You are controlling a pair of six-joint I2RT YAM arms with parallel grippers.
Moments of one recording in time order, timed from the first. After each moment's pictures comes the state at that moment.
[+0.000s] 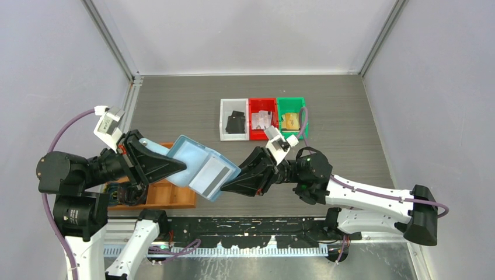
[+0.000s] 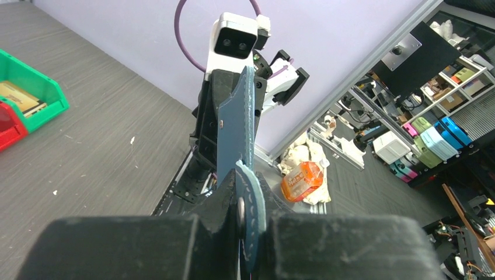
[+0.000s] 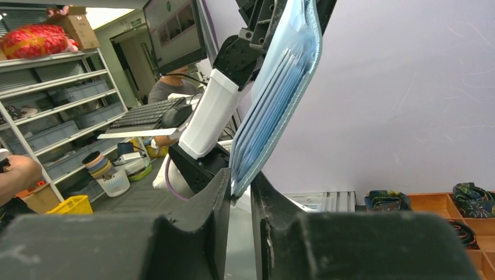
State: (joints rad) left arm -0.09 0.63 1.34 -0.39 1.19 -0.89; right arm 1.18 1.03 0.75 0.89 -0.52 0.63
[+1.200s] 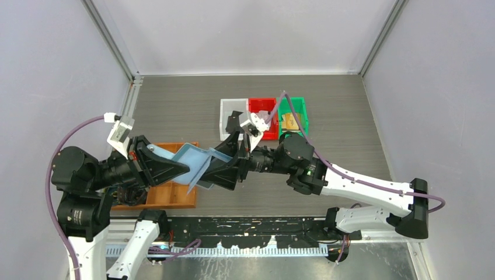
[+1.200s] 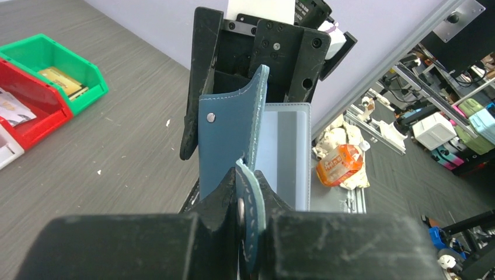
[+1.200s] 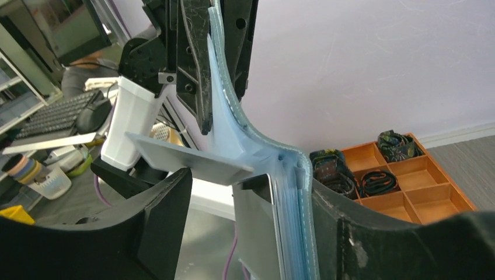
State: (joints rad) left arm -0.09 0.60 1.29 -0.57 1.16 -0.61; right arm 1.21 1.15 1.05 0.42 -0.34 0.47
